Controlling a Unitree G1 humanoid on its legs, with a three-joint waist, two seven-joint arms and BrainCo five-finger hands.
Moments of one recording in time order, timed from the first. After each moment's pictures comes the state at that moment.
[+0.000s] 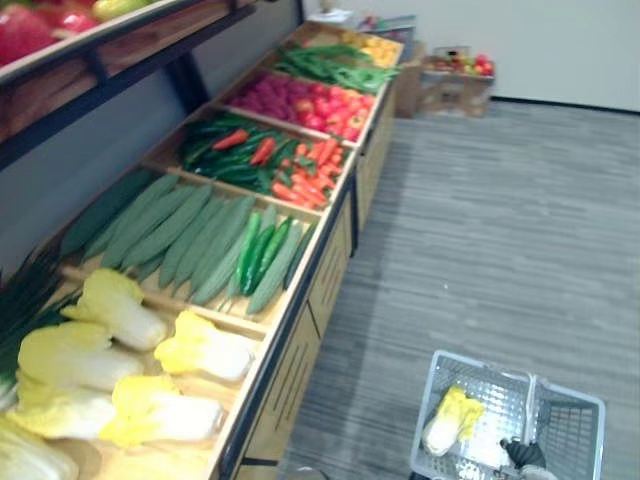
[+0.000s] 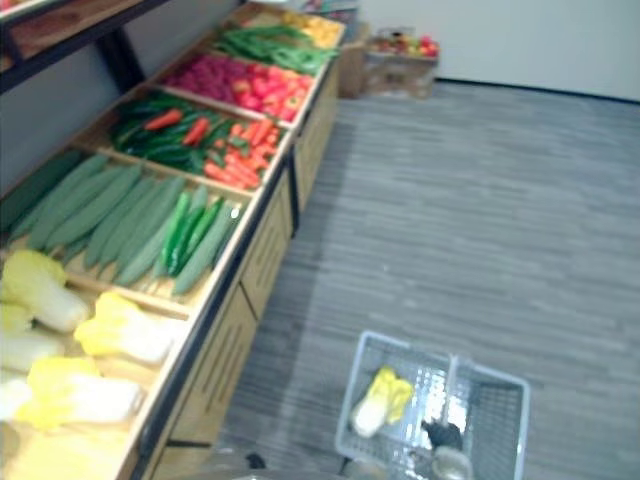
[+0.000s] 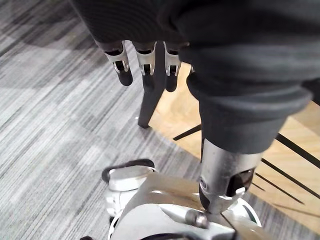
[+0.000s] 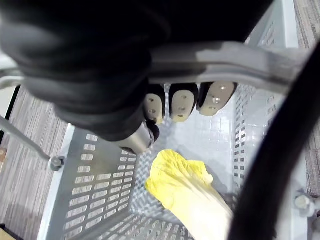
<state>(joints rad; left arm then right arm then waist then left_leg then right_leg) 0.25 0.07 0.20 1.08 -0.14 -0.02 0.16 0.01 -0.19 -0.28 1.08 -0.04 -0.14 -0.13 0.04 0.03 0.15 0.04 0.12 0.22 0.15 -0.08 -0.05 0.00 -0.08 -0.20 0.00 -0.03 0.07</state>
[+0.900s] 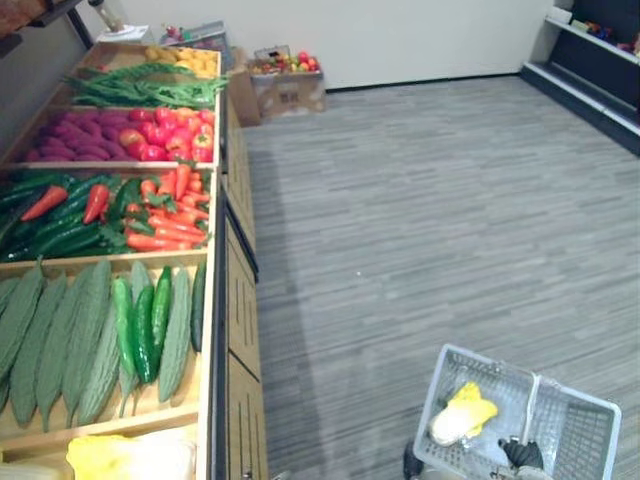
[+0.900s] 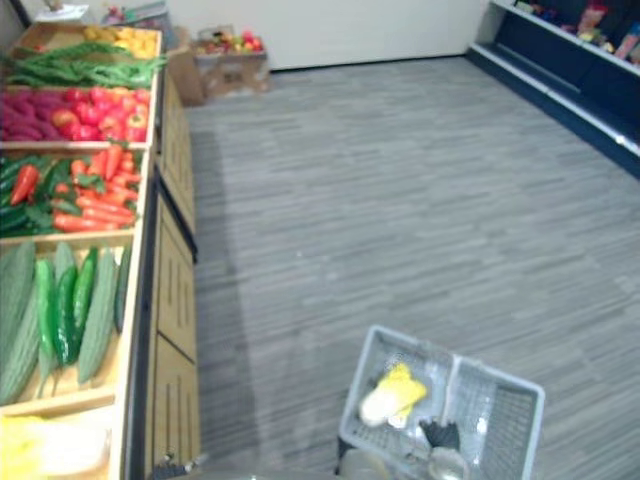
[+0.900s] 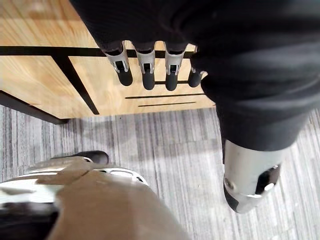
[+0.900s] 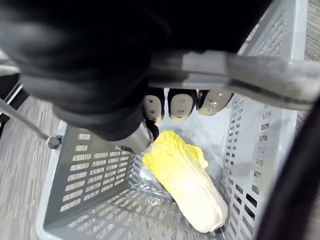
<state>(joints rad) 0.16 0.12 0.08 1.10 -0.07 -0.06 0.15 0.05 -0.13 -0.28 1.08 -0.02 -0.19 -0.17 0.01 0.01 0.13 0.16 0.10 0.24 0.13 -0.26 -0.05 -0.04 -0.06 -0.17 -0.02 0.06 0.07</state>
